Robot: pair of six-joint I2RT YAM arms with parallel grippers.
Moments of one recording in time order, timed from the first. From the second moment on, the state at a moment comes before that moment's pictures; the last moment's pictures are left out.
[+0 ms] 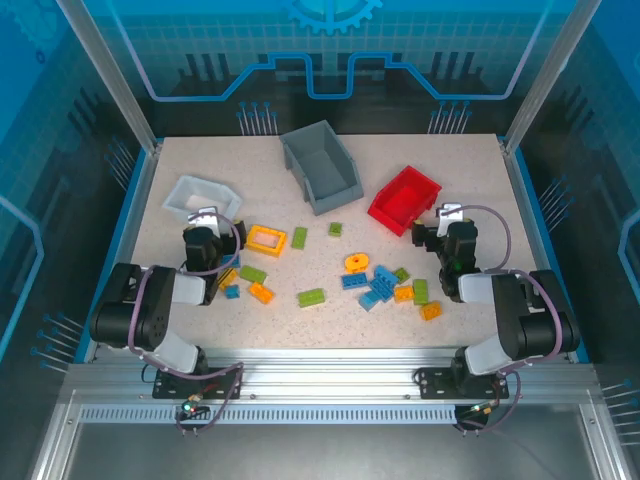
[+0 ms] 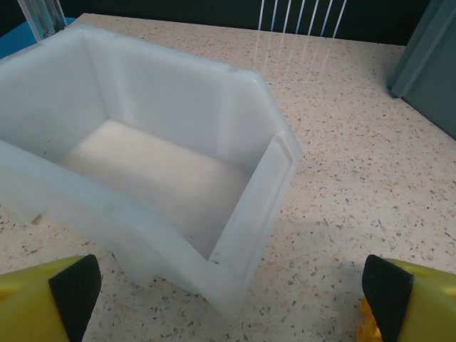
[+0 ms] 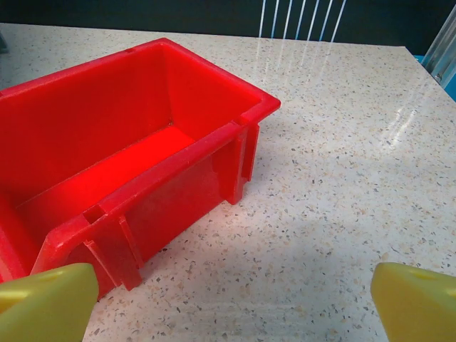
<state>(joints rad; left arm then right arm) -0.02 1.56 0.36 0.83 -0.16 -0.14 0.07 1.49 0.40 0.71 0.13 -0.02</state>
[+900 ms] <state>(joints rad) -0.02 1.55 0.36 0.83 -0.16 -0.14 0.07 1.49 0.40 0.70 0.12 -0.02</state>
